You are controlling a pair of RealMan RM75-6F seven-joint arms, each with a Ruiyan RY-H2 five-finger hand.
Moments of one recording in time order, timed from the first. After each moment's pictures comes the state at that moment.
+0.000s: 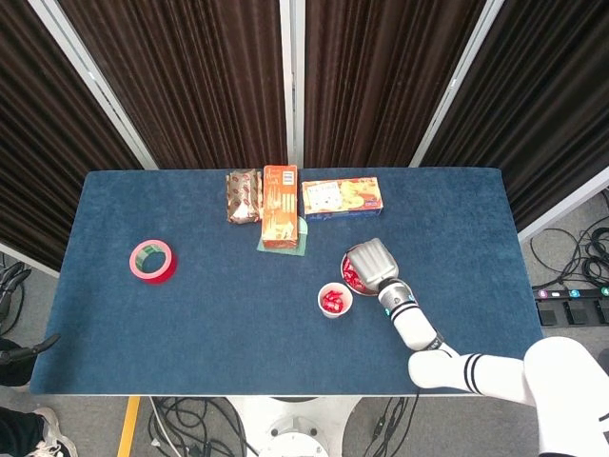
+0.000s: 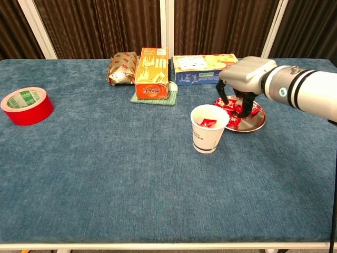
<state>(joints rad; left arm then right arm) -0.07 -1.27 -0.02 -1.06 1.58 1.61 -0.83 0.99 -1.60 0.06 -1.37 -0.71 0.90 -0.84</state>
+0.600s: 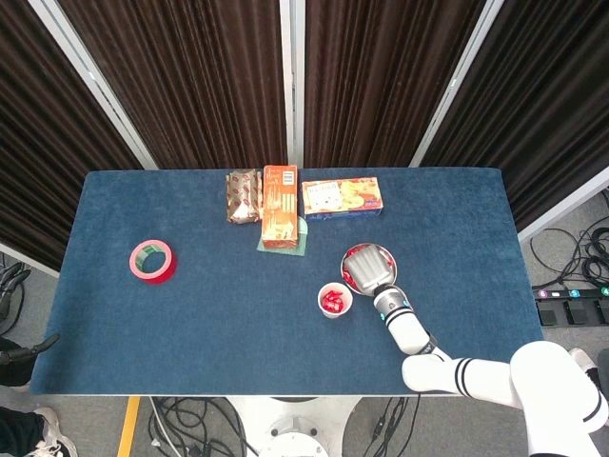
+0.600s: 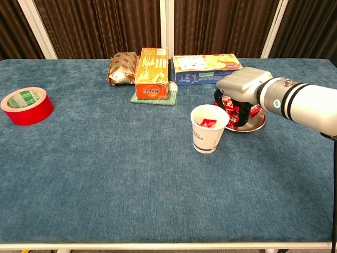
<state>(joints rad) -0.07 -1.28 -0.02 -1.03 1.58 1.60 -0.85 0.98 -1.69 0.05 -1.28 -0.73 0.89 -0.81</state>
